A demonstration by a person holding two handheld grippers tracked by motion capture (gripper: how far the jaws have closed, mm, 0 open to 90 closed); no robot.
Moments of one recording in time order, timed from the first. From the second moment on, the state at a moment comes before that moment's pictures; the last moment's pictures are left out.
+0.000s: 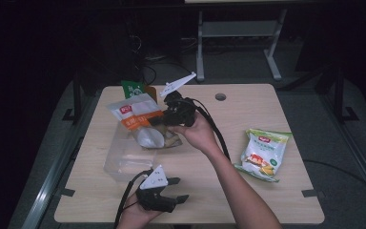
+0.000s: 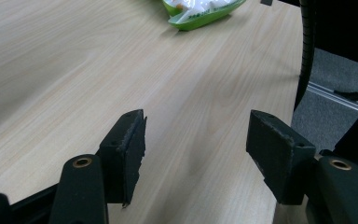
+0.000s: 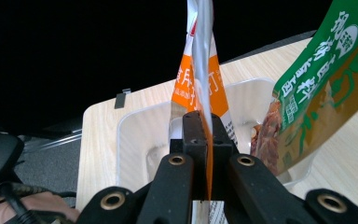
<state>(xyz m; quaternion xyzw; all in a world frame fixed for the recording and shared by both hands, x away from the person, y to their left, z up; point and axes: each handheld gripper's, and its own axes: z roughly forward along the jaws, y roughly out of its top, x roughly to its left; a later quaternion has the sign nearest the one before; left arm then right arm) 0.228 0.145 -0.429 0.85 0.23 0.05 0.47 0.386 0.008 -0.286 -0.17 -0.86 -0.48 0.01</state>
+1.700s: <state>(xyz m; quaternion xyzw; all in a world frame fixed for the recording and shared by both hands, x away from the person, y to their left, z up) 0.228 0.149 -0.434 0.86 0.23 0.05 0.46 0.416 0.086 -0.372 -0.22 -0.85 -0.48 0.05</state>
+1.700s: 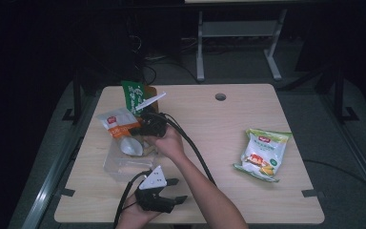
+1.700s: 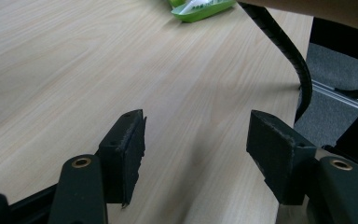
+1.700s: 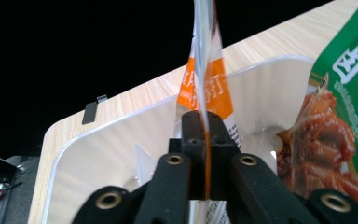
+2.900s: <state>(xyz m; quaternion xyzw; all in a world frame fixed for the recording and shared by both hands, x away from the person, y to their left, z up) 0.229 0.147 -0.434 0.86 0.23 0.05 0.46 0.411 0.062 -0.381 -0.21 -0.88 -0.42 0.04</state>
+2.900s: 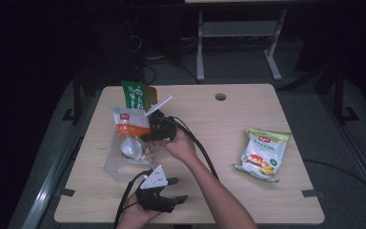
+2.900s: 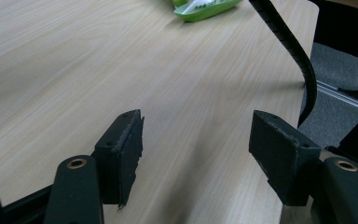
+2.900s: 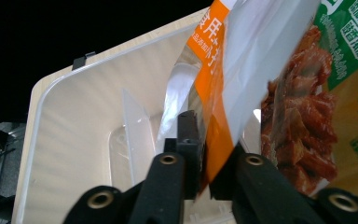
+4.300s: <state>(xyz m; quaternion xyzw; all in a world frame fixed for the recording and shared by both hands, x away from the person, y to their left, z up) 0.233 0.147 -0.434 0.85 0.25 0.06 0.45 0.395 -0.040 -0.364 -0.25 -0.86 -0.44 0.03</state>
